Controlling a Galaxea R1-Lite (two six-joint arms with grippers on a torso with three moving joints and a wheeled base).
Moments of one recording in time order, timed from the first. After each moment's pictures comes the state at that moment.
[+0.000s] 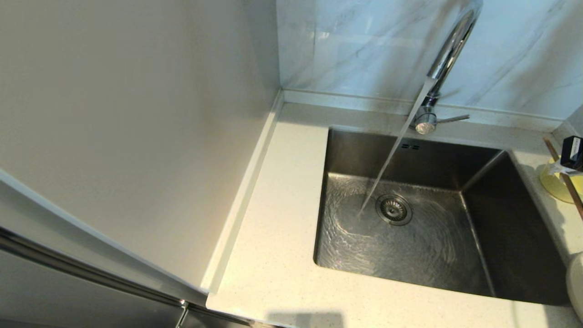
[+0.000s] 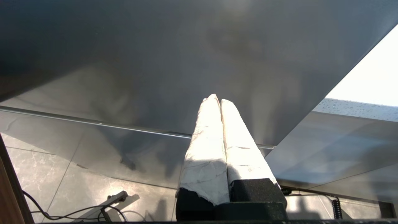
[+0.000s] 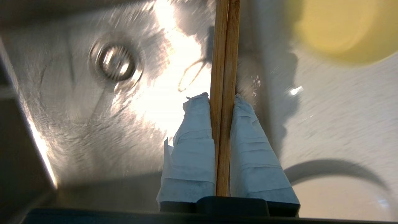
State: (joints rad) left arm 0.00 0.00 0.00 0.00 0.00 0.00; right arm -0.39 1.71 -1.54 0.55 0.09 0.13
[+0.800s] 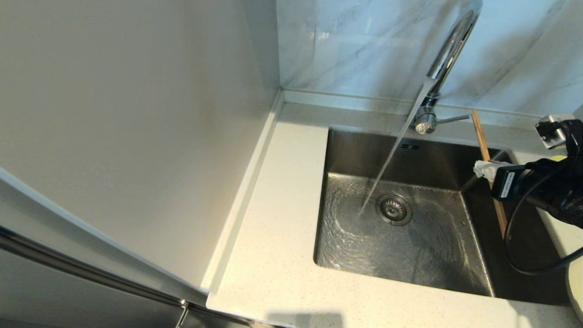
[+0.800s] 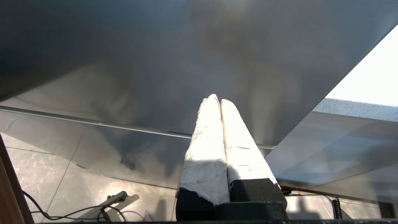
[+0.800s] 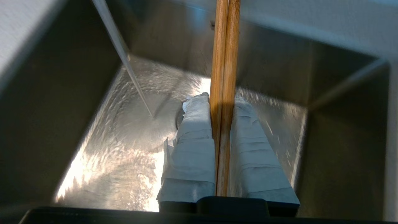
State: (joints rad) left arm 0.00 0.00 0.00 0.00 0.00 0.00; right arm 0.02 1.49 -0.69 -0.67 0.05 -0.04
